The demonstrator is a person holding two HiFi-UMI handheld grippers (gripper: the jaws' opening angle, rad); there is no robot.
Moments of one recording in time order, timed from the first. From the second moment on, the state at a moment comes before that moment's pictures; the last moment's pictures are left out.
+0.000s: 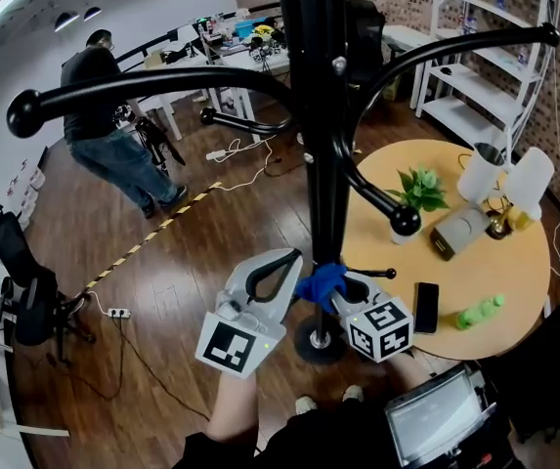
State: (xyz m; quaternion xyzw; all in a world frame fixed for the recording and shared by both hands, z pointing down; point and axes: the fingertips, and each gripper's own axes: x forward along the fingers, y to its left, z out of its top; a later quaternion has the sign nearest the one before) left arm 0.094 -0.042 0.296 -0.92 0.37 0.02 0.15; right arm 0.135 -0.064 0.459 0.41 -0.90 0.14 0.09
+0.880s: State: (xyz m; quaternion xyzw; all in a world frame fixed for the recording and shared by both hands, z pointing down) left arm 0.104 -0.021 0.252 -0.91 0.35 0.08 0.18; right arm 0.150 -0.062 0.214 0.35 -0.93 -0.01 -0.10
